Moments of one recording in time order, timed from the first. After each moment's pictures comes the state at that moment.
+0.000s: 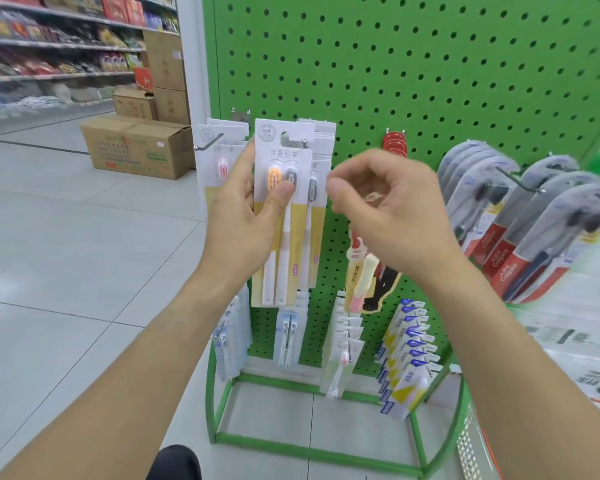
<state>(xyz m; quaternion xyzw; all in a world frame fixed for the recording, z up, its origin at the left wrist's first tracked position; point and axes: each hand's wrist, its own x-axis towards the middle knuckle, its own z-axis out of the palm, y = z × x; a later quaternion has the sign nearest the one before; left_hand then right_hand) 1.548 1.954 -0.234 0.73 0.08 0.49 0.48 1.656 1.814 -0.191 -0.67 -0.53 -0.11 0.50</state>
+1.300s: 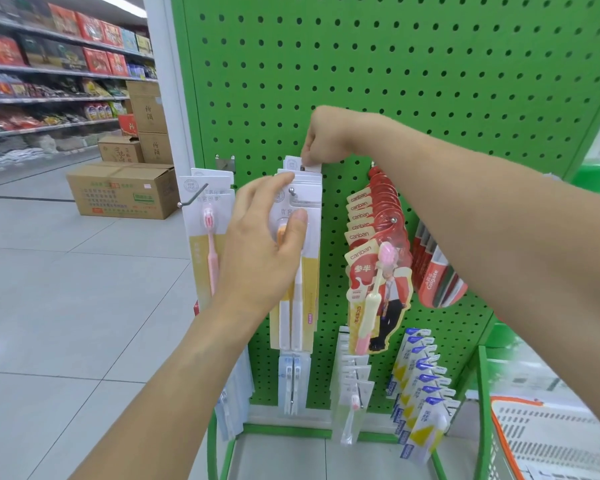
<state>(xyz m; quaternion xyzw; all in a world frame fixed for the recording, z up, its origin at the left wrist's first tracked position) 1.576 1.958 -0.217 0.79 0.12 0.50 0.32 1.763 1.955 -0.083 -0.85 -0.52 -0.07 0.06</state>
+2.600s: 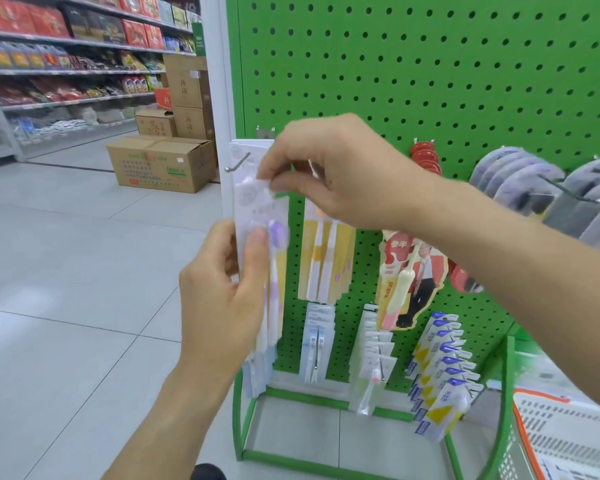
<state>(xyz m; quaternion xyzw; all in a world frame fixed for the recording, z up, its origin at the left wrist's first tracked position) 1.489 1.939 -0.256 0.69 0.21 0.55 0.42 1.645 1.886 -0.137 -0.54 -0.78 -0.17 0.25</state>
